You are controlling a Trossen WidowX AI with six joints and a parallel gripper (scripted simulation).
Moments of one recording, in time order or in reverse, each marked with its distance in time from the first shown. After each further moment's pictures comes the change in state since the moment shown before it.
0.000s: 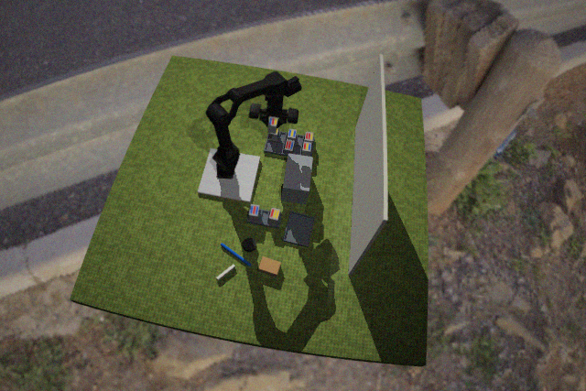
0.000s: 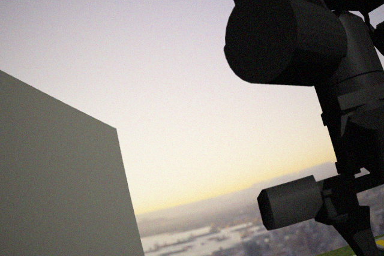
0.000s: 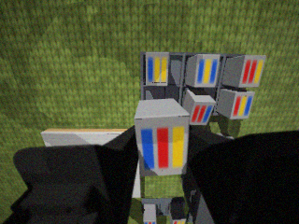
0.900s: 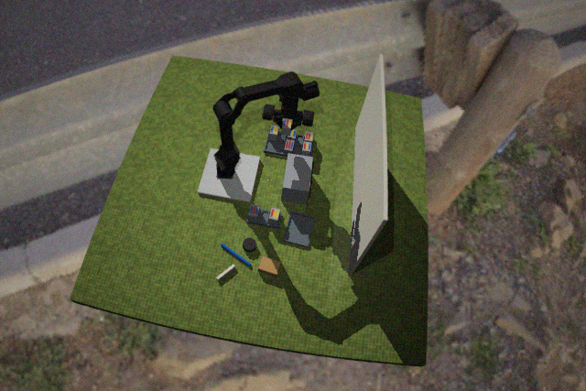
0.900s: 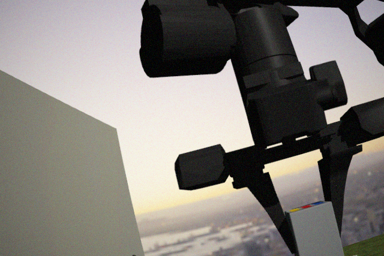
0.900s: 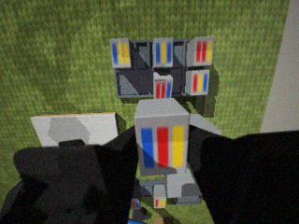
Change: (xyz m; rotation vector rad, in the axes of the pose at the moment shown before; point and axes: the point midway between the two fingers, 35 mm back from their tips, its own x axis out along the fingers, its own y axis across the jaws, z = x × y) arm -0.043 -0.055 -0.036 0.038 -0.008 -0.013
